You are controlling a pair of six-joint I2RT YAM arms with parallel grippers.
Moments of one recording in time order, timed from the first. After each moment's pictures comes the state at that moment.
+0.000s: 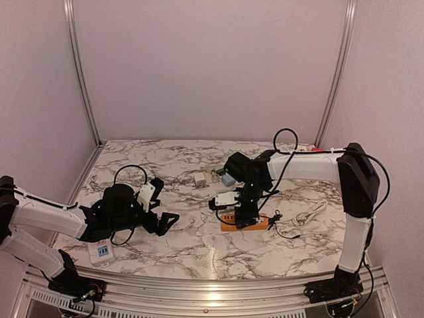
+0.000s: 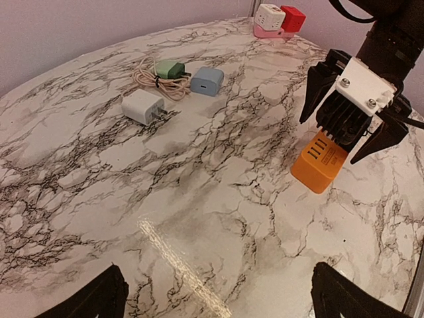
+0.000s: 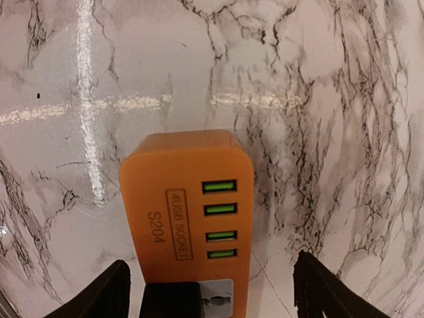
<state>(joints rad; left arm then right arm) -0.84 1.34 0.42 0.46 -0.01 -0.13 0.80 1.95 1.42 -0.86 -0.09 -0.76</state>
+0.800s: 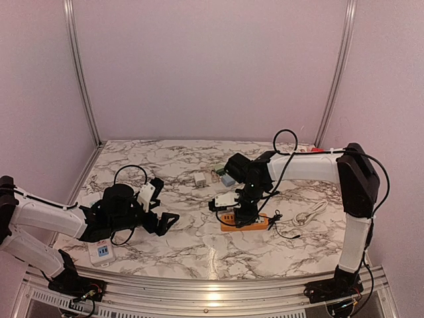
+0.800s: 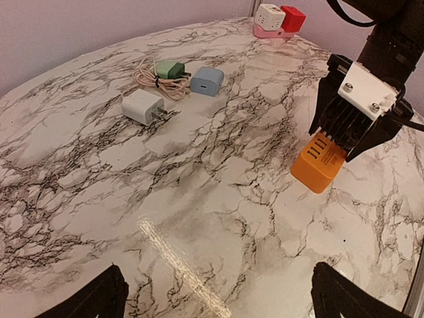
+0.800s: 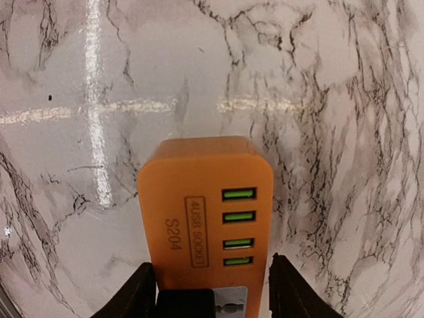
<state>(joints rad) -0.84 1.34 0.42 0.46 -0.01 -0.13 0.80 1.95 1.41 -0.86 -0.12 -0.76</state>
